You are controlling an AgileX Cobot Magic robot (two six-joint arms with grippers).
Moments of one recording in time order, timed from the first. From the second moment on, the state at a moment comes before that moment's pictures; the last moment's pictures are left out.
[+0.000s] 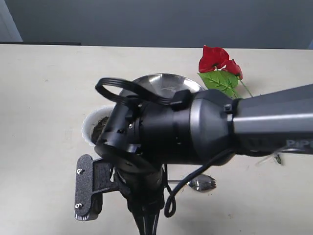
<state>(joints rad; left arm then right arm) -0.28 0.01 0.00 -0.20 0.24 0.01 1.29 1.88 -1.21 -0.19 0.94 -0.47</state>
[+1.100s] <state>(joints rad) -0.28 0.01 0.00 -0.20 0.24 0.01 1.17 2.03 -1.22 -0.14 0.78 -0.46</state>
